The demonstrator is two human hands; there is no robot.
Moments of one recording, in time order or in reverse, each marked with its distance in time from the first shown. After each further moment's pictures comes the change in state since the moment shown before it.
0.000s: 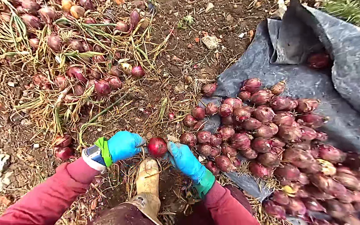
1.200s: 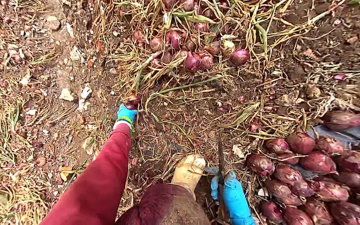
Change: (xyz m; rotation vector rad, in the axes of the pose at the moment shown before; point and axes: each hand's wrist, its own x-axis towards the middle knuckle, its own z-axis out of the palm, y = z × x) left_hand -0.083 -0.277 0.181 -0.820 0.836 -1.463; right_hand -0.028 0.046 0.051 0.287 -0.048 0.277
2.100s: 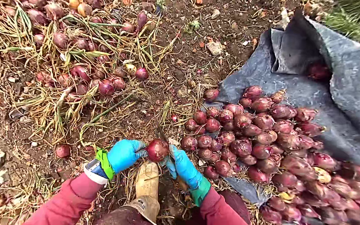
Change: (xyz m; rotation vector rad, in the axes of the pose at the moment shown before) left_hand -0.273 0.152 -0.013 0.522 -0.743 1.255; right_hand 0.014 -0.059 -0.022 0.076 -0.079 -0.156
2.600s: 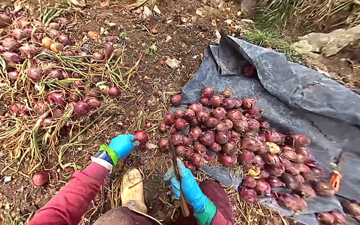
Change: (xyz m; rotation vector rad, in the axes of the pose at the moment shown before) left_hand 0.071 0.064 0.010 0.151 0.014 -0.091; right_hand -0.127 0.029 -0.039 0.223 0.188 -0.119
